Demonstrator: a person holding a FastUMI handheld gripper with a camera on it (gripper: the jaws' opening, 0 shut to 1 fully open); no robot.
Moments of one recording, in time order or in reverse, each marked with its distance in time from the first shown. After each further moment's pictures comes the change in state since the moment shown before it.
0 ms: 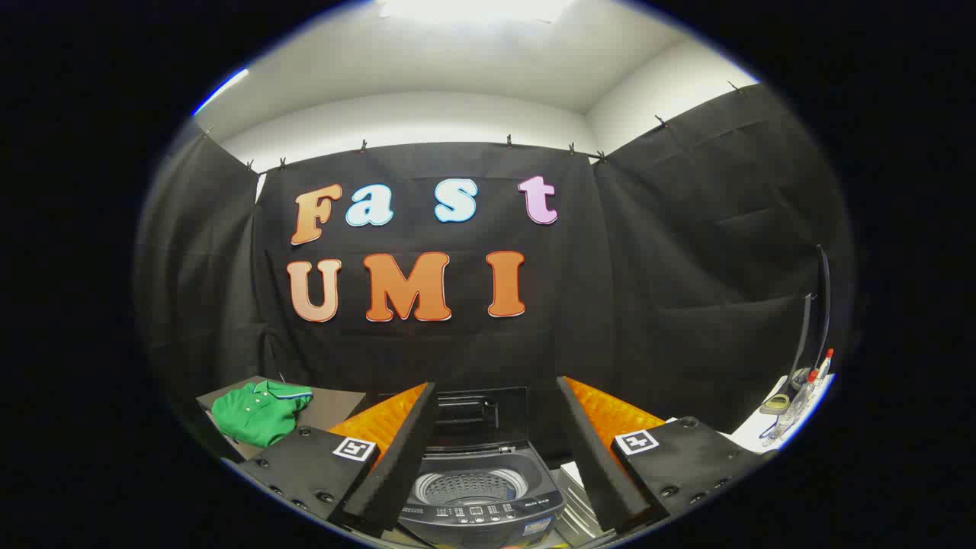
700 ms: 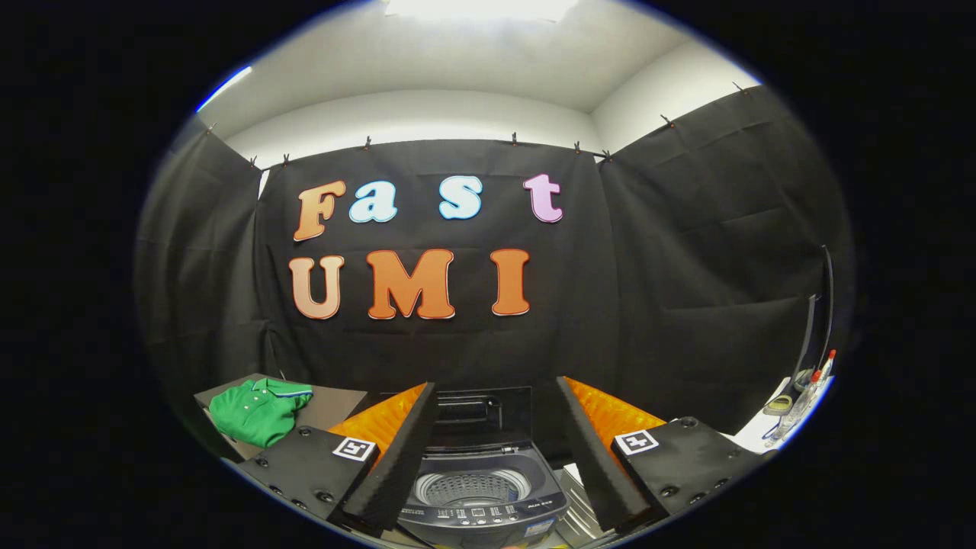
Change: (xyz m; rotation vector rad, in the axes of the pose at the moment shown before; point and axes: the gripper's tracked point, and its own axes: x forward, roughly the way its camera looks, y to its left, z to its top) arm 0.012 0.011 -0.007 -0.003 0.008 0.015
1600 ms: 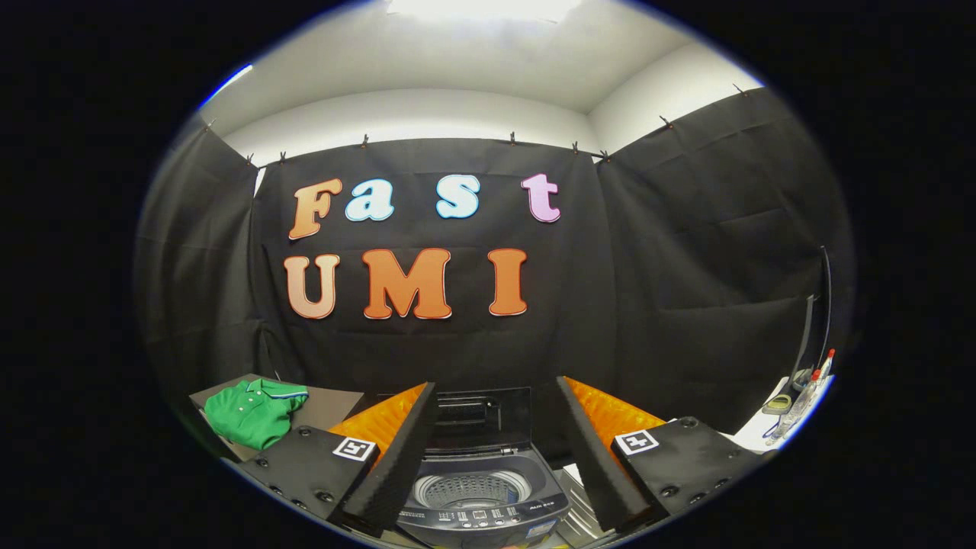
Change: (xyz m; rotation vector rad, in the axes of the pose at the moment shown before) arm 0.009 0.008 0.001 -0.007 -0.008 -0.023
